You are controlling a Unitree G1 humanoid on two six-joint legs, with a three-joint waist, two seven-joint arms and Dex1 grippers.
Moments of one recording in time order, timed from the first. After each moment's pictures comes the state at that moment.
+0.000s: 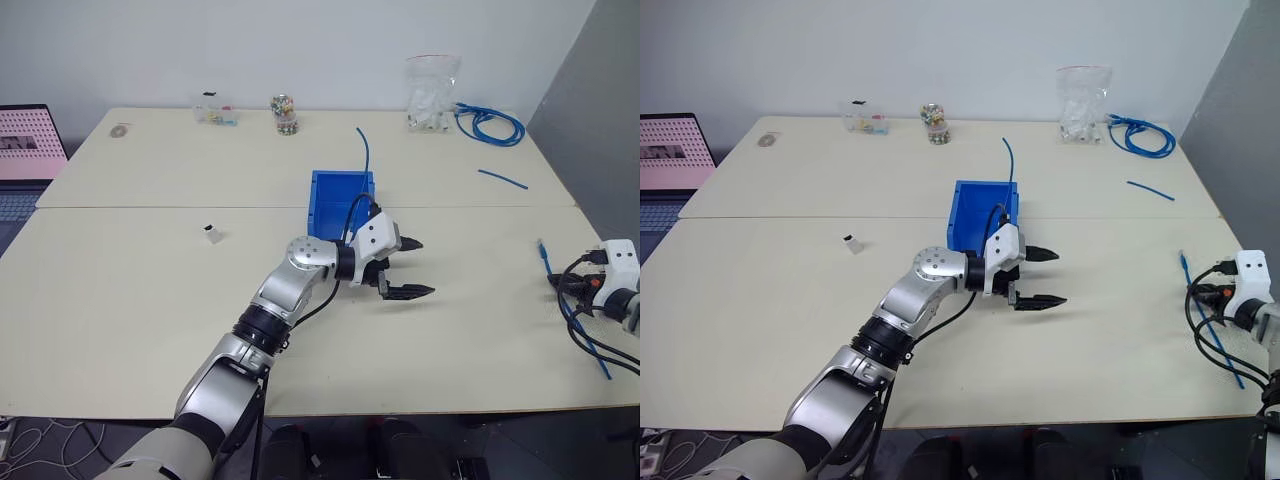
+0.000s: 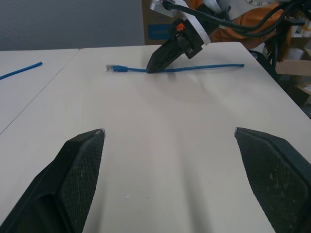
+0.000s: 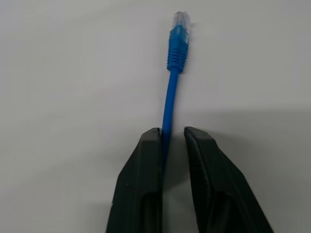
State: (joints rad) left arm -0.78 0.15 -0.35 0.40 -0.18 0.12 -1.06; right arm -0.41 -0.81 -0.31 0.59 0.26 0.51 0.75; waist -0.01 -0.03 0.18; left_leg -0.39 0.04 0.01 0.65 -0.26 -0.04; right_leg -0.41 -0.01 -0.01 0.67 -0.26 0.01
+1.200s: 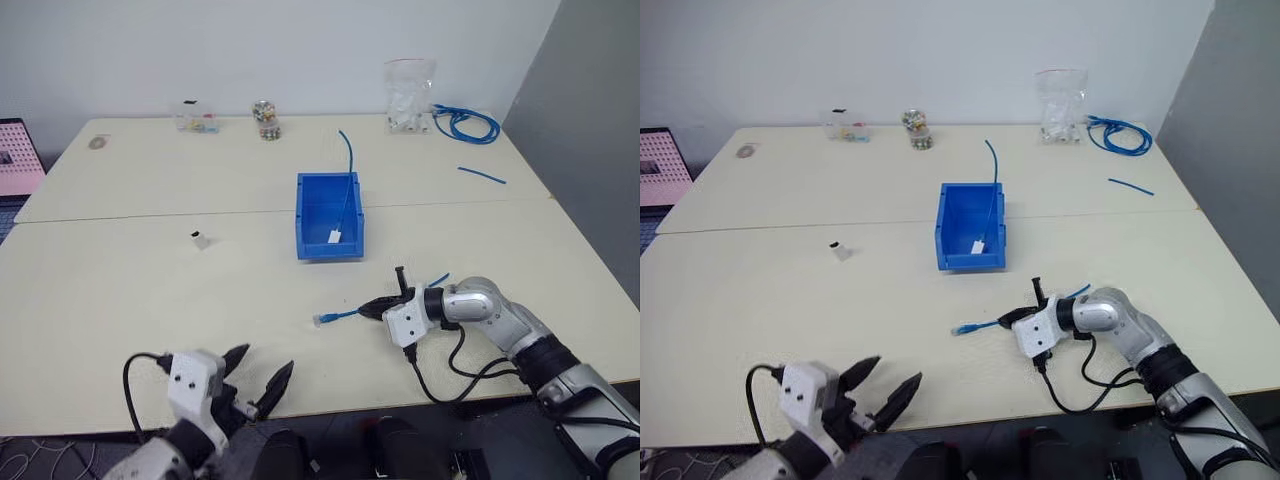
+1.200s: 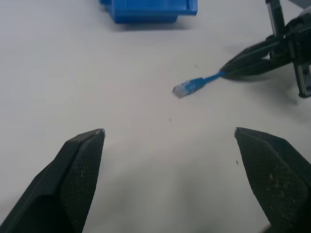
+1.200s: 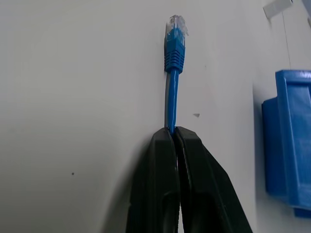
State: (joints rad) left arm 0.70 0.25 0.15 -0.86 -0.37 0.49 -0.49; right arm -0.60 -0.57 0.52 0.42 -0.33 -0.71 0.84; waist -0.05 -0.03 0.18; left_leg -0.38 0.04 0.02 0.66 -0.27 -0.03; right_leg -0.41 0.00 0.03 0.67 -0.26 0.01
